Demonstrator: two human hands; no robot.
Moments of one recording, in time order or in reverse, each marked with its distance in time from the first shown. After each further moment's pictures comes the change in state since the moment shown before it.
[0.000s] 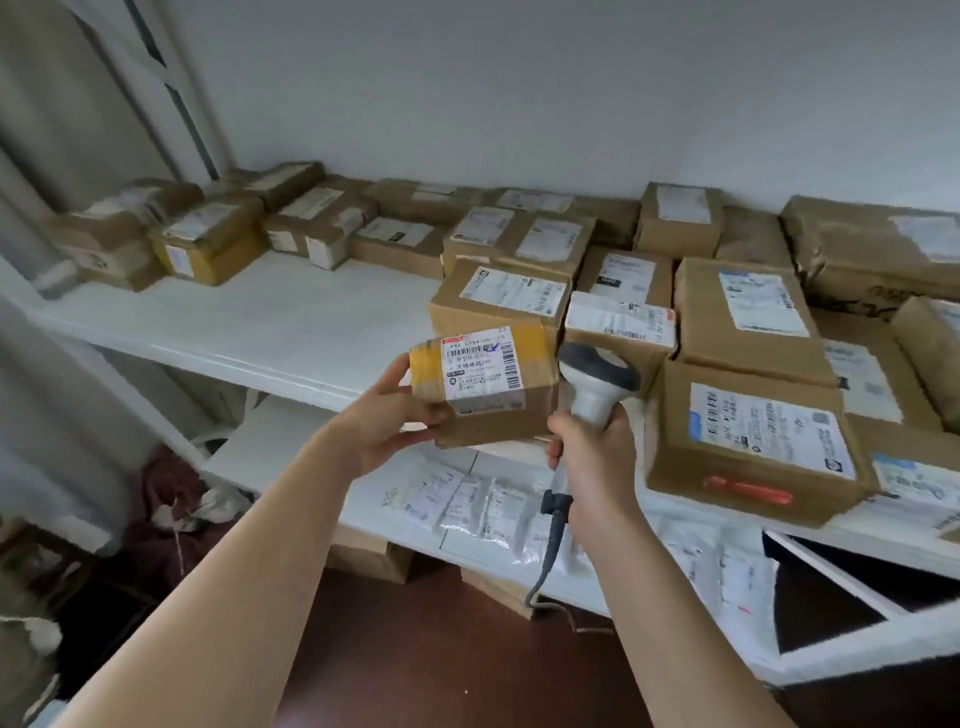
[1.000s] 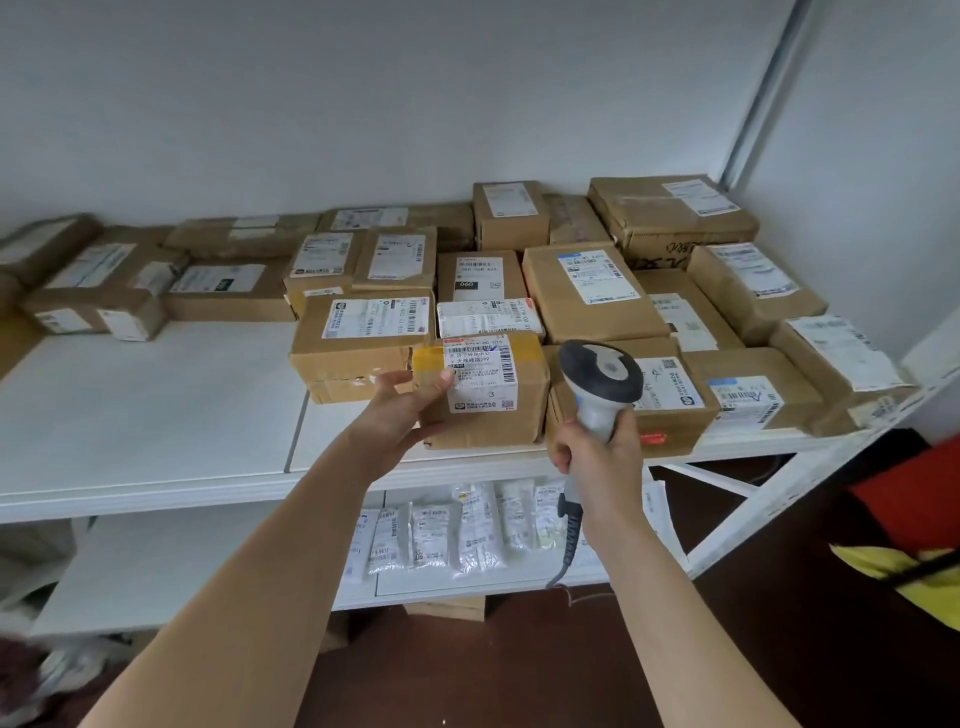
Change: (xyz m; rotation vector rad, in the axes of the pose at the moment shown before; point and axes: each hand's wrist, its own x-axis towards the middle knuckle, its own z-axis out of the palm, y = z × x) left_hand 0.071 0.012 0.092 -0.005 -0.202 -0.085; right_hand 0.010 0.007 -0.065 0.134 0.287 -0.194
